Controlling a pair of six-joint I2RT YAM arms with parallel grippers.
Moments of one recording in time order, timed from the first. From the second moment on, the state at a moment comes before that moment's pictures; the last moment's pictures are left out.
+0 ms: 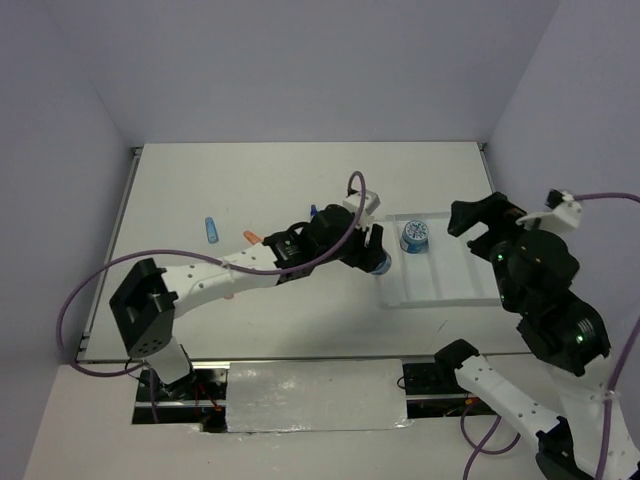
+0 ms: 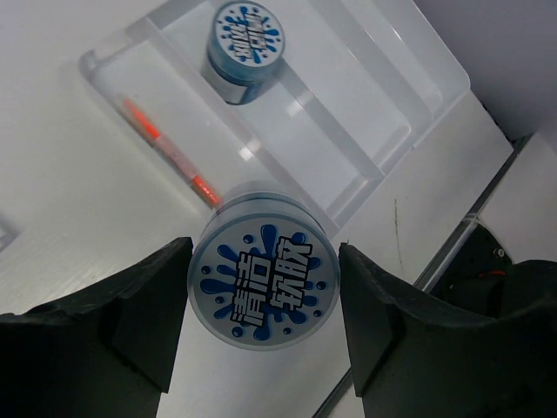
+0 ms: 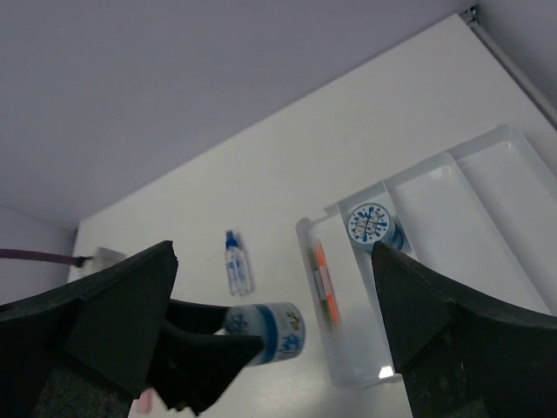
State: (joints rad) left arm -0.98 1.60 1.30 -0.15 -0.07 -0.44; right arm 0.48 0.67 1.24 -0.80 0.57 0.62
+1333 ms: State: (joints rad) left arm -1.08 2.26 1.84 -0.07 -0.08 -0.28; right arm 0.48 0.45 1.25 -0.92 0.39 0.57
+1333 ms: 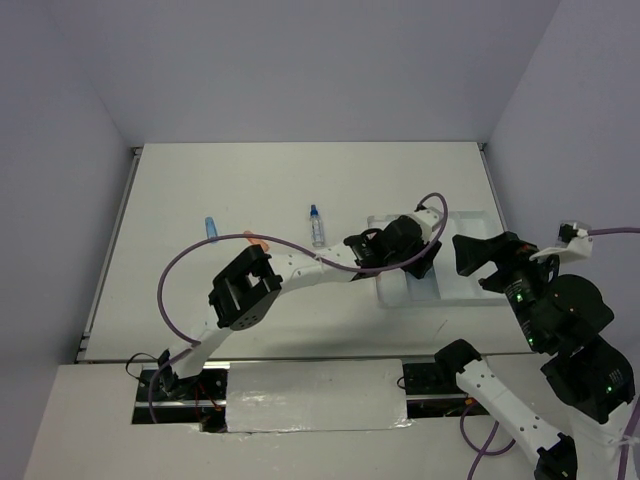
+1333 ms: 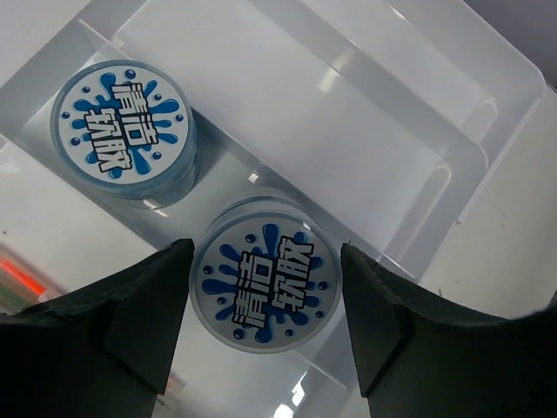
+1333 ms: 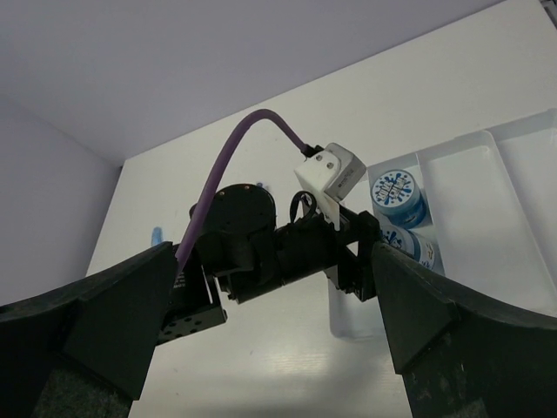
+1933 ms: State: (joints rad) left arm -1.07 2.05 1.84 -0.18 -0.19 -0.36; right arm 0.48 0.50 1.25 -0.88 0.32 0.54
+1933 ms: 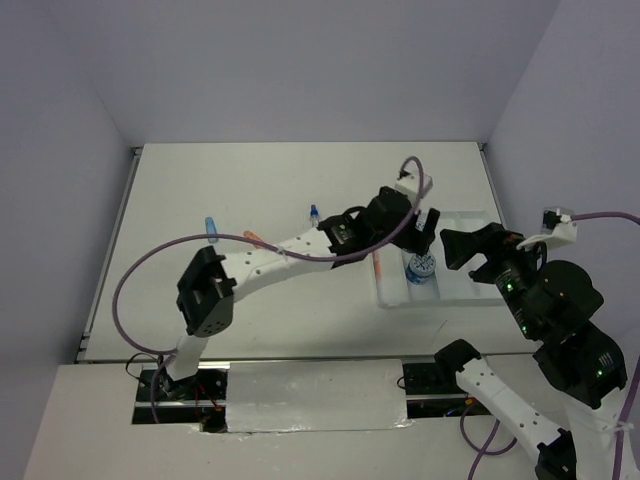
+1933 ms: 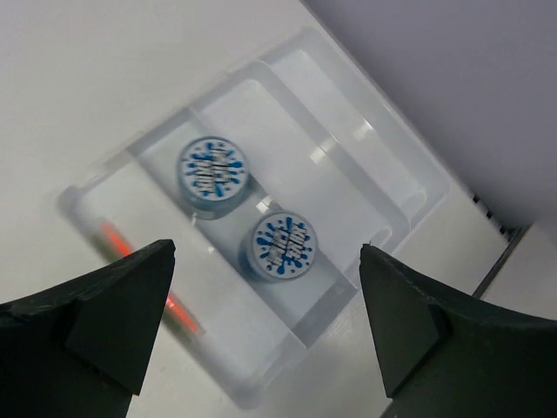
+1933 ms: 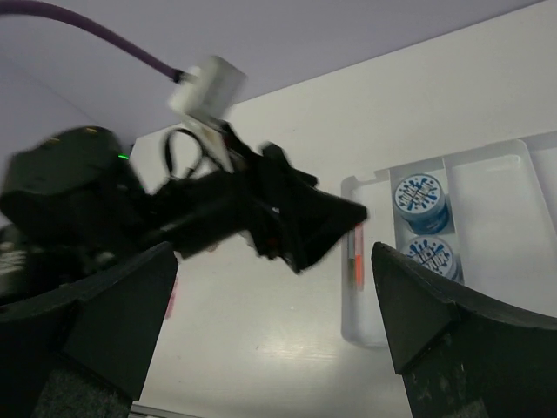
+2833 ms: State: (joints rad) left arm -0.42 0.82 1.28 -0.96 -0.40 -0.42; right arm 0.63 2.17 1.86 -0.70 0.18 0.40
